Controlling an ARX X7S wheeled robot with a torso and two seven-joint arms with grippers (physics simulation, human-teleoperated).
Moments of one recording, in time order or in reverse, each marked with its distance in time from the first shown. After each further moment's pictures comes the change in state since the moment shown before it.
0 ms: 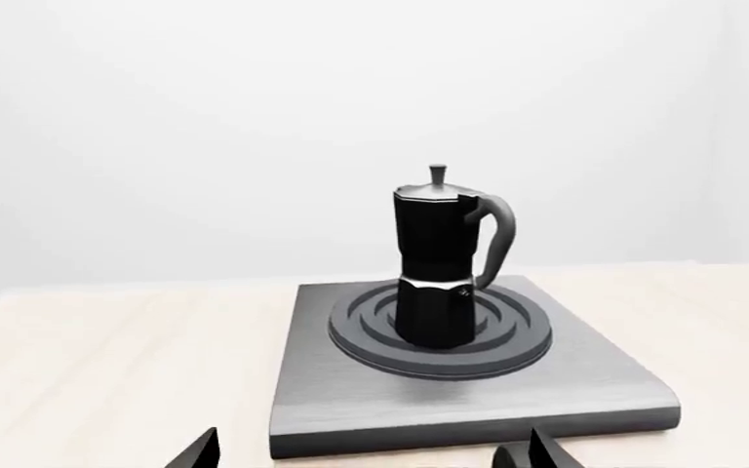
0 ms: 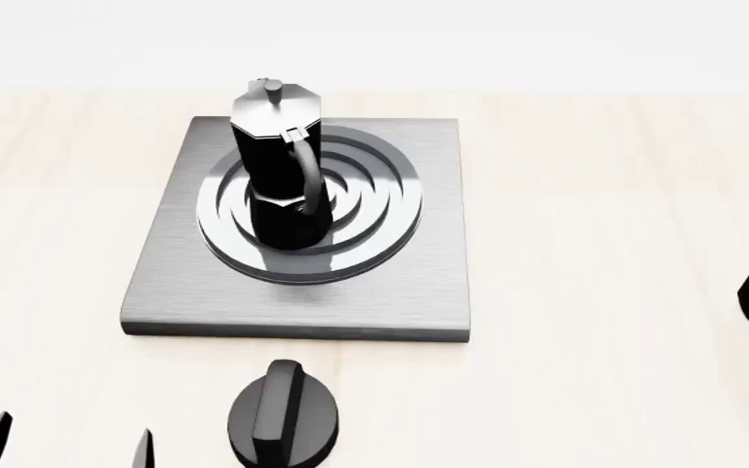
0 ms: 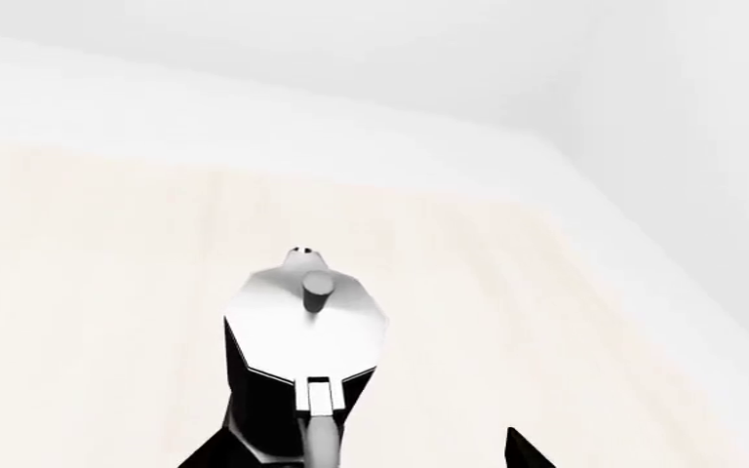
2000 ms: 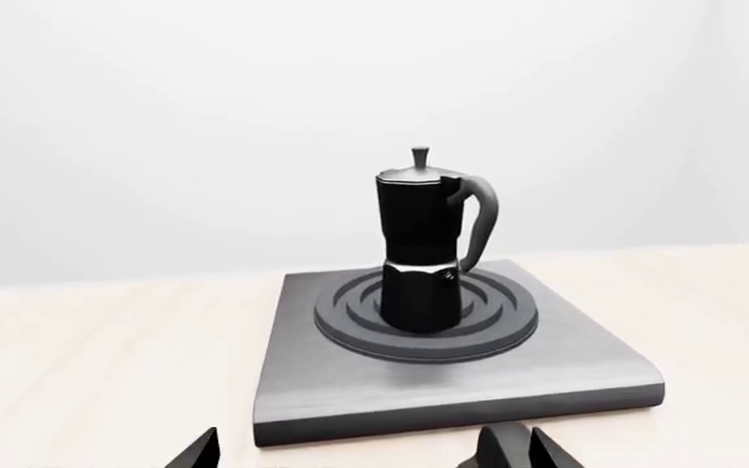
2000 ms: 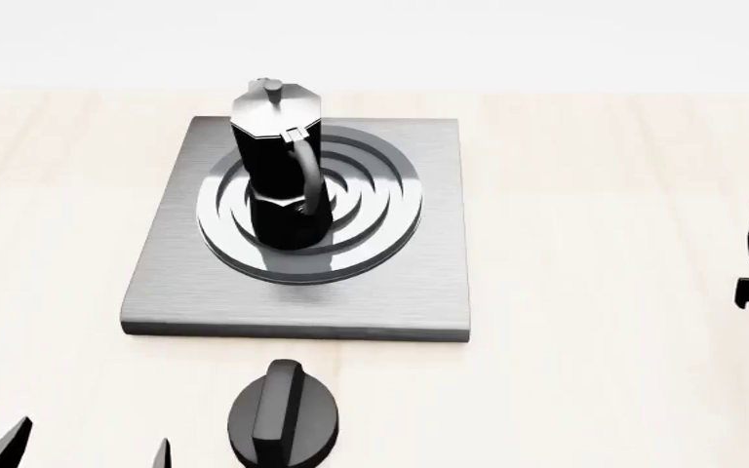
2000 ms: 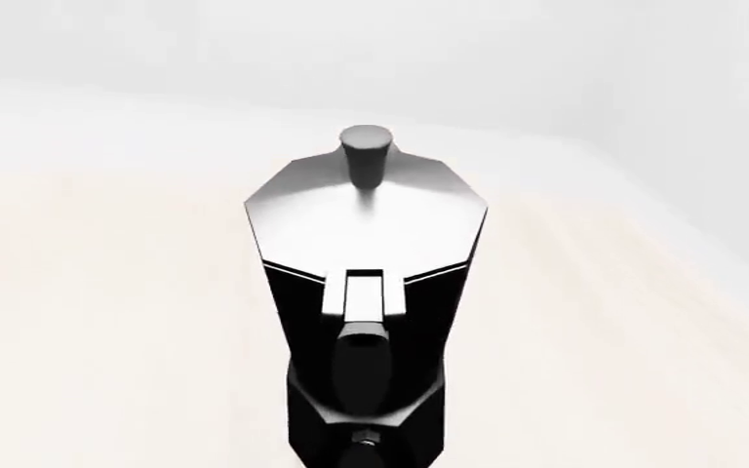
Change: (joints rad) left arm -0.018 -0.007 0.041 -0.033 0.008 0.008 -0.006; right arm -0.164 -0.434 0.245 0.678 -0.102 -0.156 -0.294
